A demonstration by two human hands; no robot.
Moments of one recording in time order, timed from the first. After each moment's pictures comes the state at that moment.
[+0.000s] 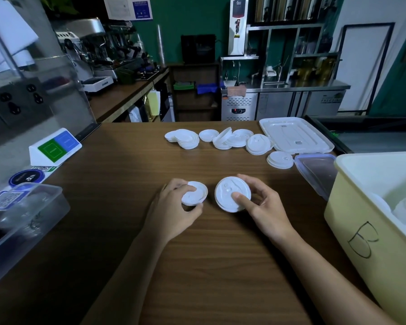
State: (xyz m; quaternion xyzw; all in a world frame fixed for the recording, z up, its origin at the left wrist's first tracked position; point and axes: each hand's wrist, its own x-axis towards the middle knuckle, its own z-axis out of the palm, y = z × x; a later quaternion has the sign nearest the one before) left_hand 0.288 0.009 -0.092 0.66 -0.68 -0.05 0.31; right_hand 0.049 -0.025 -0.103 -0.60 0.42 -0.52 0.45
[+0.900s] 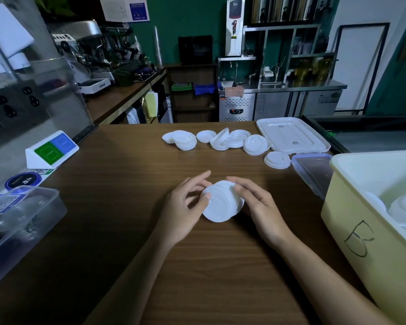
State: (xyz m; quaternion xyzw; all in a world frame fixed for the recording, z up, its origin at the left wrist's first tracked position) left_hand 0.258 0.015 -0.079 0.48 -0.64 -0.30 0.52; right_hand 0.054 -0.015 -0.090 -0.57 0.37 -0.51 0.52
